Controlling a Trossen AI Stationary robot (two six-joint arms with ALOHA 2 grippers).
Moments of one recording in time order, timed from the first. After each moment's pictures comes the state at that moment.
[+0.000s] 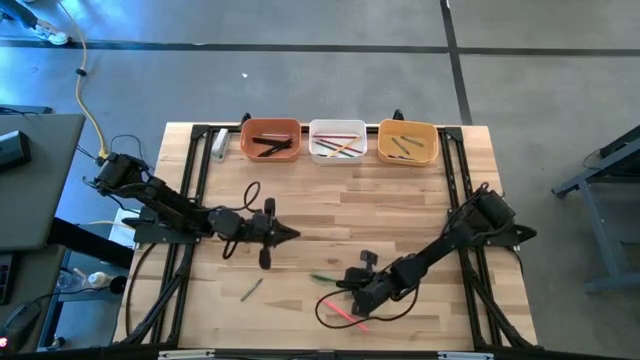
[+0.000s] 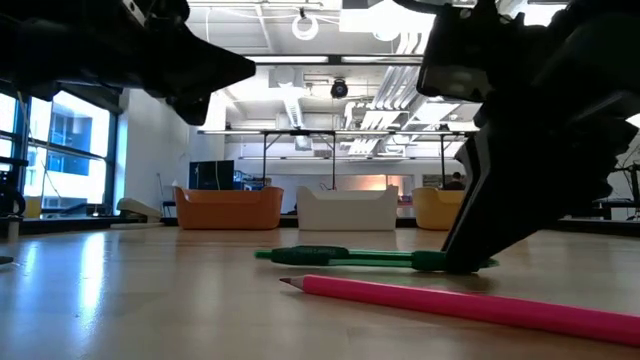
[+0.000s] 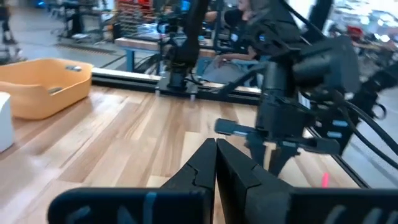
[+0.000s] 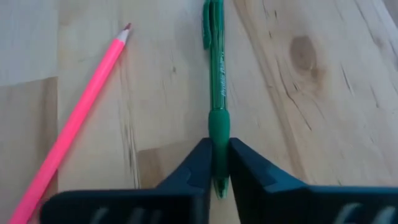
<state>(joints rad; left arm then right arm) -0.20 1.44 0.31 1.06 -0.32 -0.14 0.59 1.94 1.05 -0.16 0.38 0.68</state>
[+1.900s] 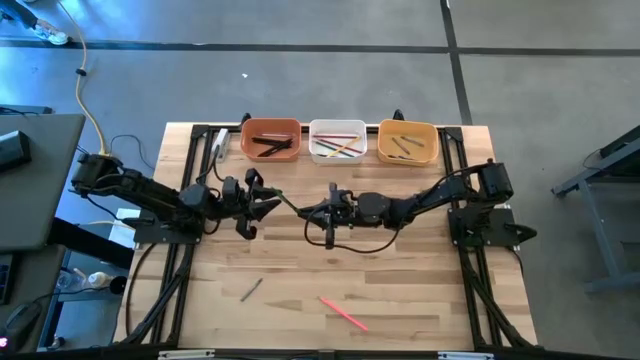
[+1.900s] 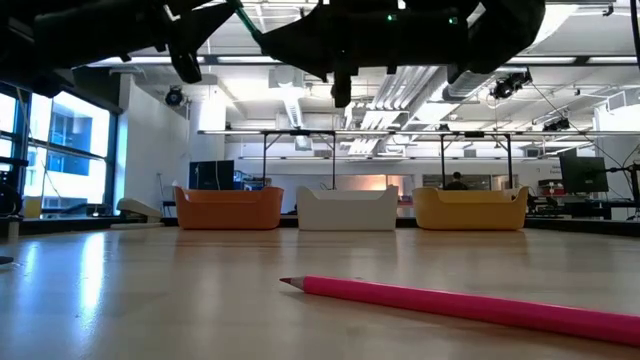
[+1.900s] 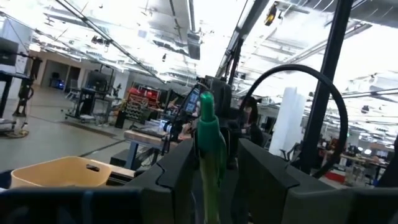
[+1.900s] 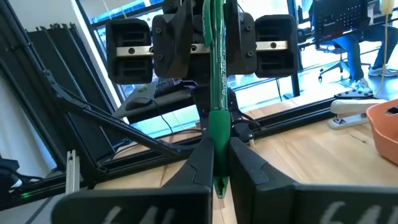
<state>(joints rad) 0.00 1.18 0.21 1.34 -0.19 -0.18 0.10 1.81 0.91 0.94 0.13 0.26</state>
